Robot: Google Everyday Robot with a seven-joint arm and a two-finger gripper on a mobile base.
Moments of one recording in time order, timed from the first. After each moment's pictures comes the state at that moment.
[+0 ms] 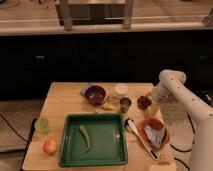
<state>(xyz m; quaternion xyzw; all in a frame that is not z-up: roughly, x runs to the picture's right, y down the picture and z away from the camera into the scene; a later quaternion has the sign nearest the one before) 0.303 0.116 0.904 -0.33 -0.10 0.04 0.94</state>
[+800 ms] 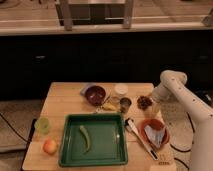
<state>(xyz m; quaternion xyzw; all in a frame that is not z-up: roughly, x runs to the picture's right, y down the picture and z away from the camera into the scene) 0.308 0.122 0.905 -0.33 -0.10 0.06 0.94</state>
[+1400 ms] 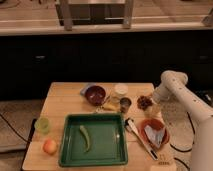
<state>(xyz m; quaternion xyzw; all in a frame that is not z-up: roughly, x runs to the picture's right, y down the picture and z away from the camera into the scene) 0.311 0.124 0.902 -0.34 -0.10 0.07 0.93</state>
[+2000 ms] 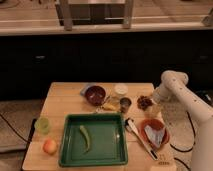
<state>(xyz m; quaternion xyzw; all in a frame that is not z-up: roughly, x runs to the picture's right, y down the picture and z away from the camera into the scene) 0.311 0.125 0.899 -0.34 -0.10 0.07 0.93</state>
